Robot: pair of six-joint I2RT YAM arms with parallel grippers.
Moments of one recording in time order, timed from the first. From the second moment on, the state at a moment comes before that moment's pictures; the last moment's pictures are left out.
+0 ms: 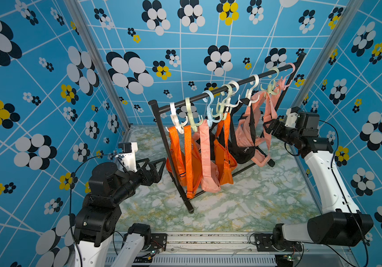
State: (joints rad) left arm -0.15 0.66 1.23 -0.84 0.40 -0.43; right arm -0.06 1.40 1.48 -0.64 -0.27 0.42
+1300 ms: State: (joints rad) left arm -0.08 1.22 1.46 -0.73 0.12 -0.29; right arm -0.20 1.54 1.69 -0.45 -0.45 0.48
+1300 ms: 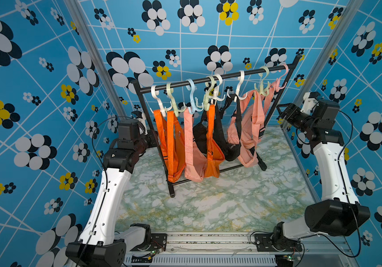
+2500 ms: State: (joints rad) left arm 0.00 1.87 2.04 -0.59 0.30 -0.25; right arm -0.11 1.81 1.86 -0.45 -0.19 0.33
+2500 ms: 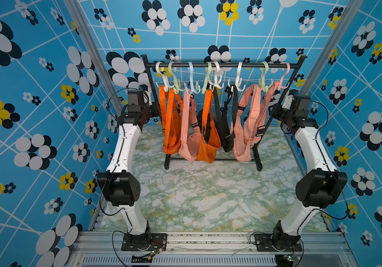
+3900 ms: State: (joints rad) left arm -0.09 1.44 1.65 -0.61 0.24 -0.30; right arm -0.13 1.44 1.53 -0.60 -0.14 0.38
